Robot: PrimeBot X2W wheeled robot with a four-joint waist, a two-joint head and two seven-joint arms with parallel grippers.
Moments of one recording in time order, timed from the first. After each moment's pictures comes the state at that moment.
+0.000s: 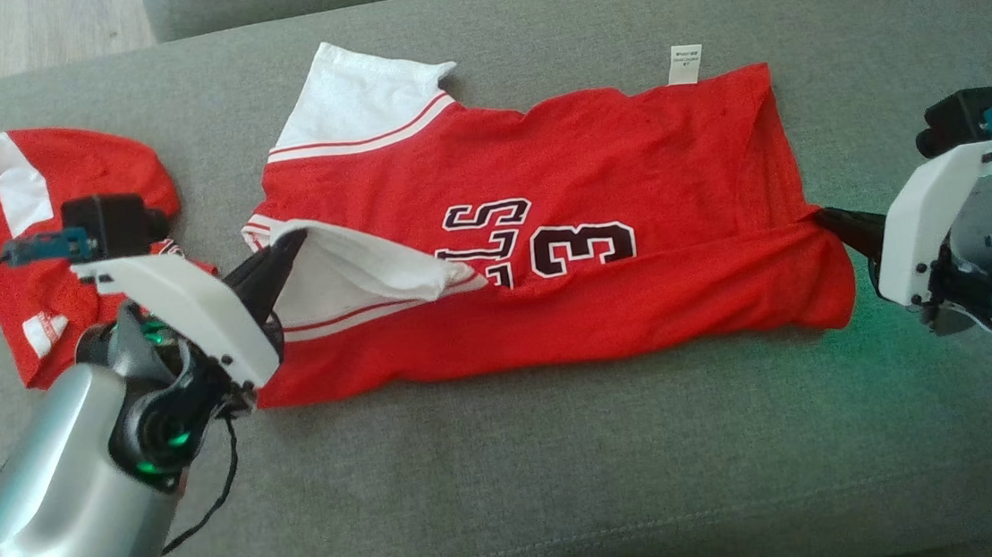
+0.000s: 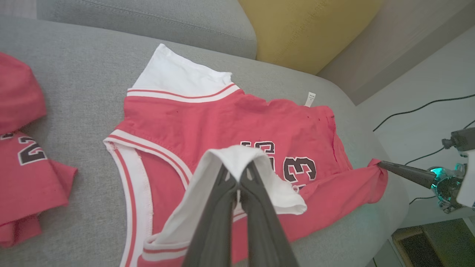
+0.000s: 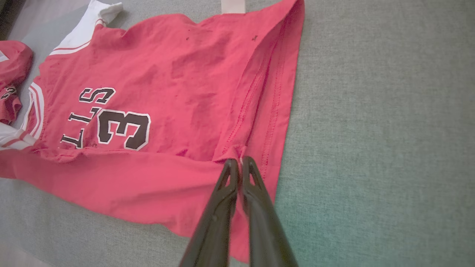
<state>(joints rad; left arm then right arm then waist) -0.48 0.40 -0.50 0.26 -1.00 -0.04 0.31 -0.68 -0.57 0.74 0.62 1.07 0.12 0.51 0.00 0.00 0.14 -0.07</state>
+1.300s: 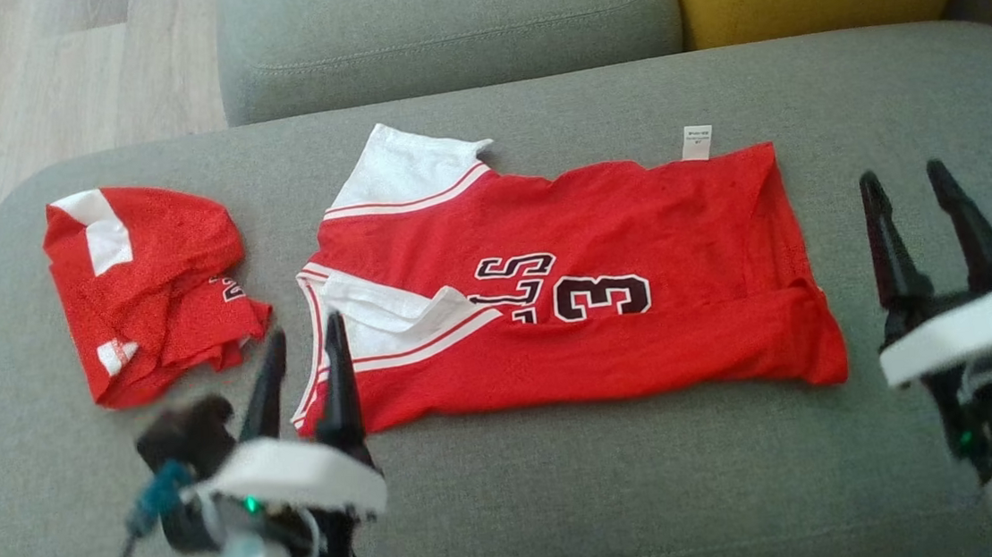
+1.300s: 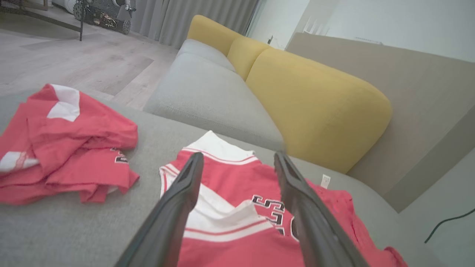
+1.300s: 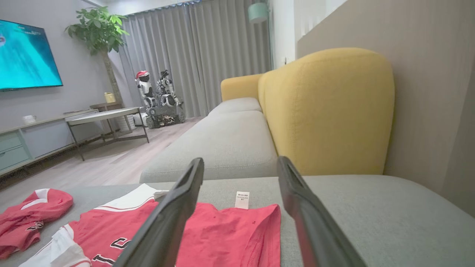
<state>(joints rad) -0.13 0.12 -0.40 0.18 -0.64 0.16 -0.25 -0.28 -0.34 0.22 0.41 0.48 0.12 -0.25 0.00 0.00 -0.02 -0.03</state>
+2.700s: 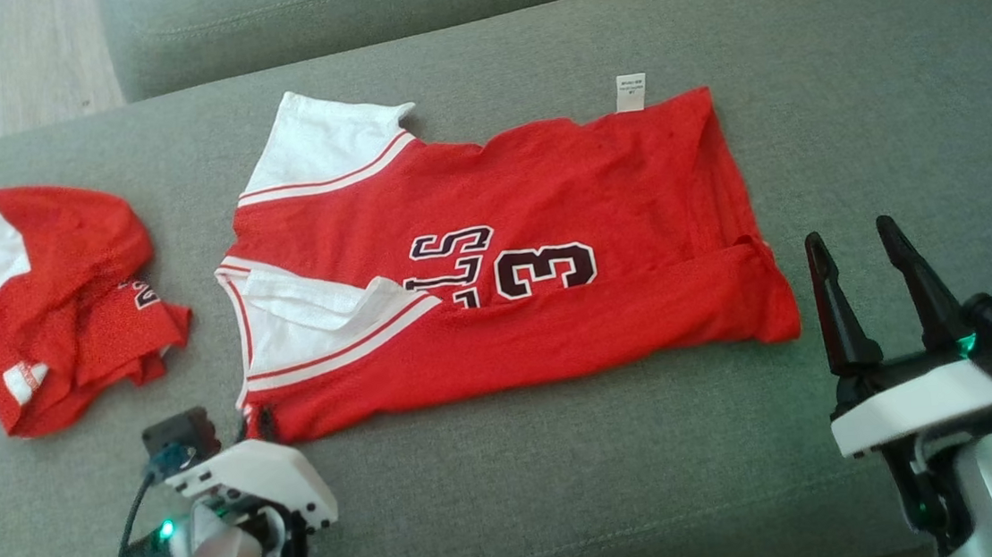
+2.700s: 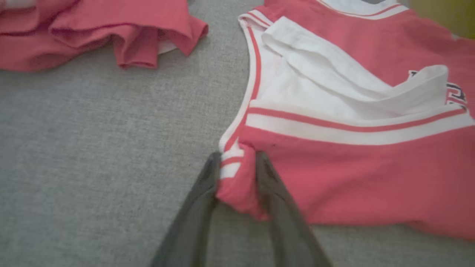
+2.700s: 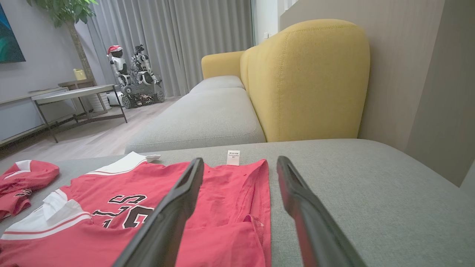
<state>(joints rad) -0.34 0.05 -0.25 0.89 -0.49 0.15 -0.20 -0.07 -0.16 0.10 0.12 0.24 0.12 -0.14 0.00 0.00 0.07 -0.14</state>
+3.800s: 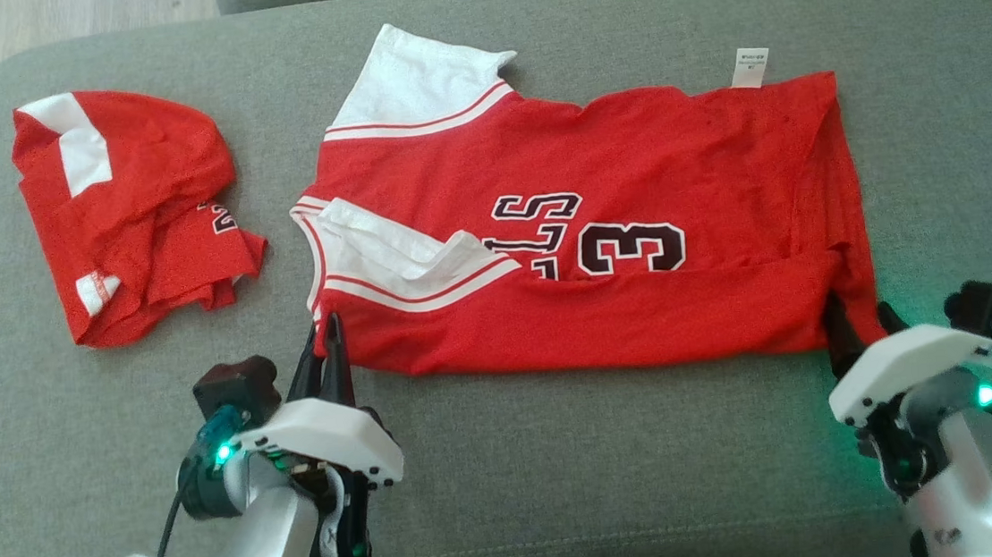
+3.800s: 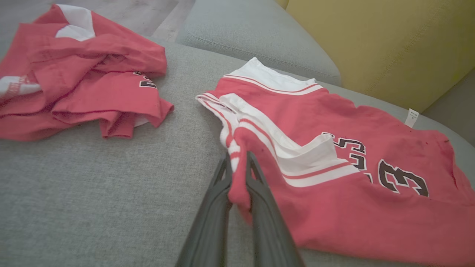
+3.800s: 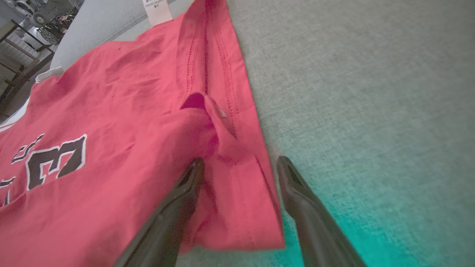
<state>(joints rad) -0.27 0.04 -0.38 0.50 -0.48 0.13 -0.24 -0.34 -0.05 -0.14 0.76 0.34 0.12 0.06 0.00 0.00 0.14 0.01</state>
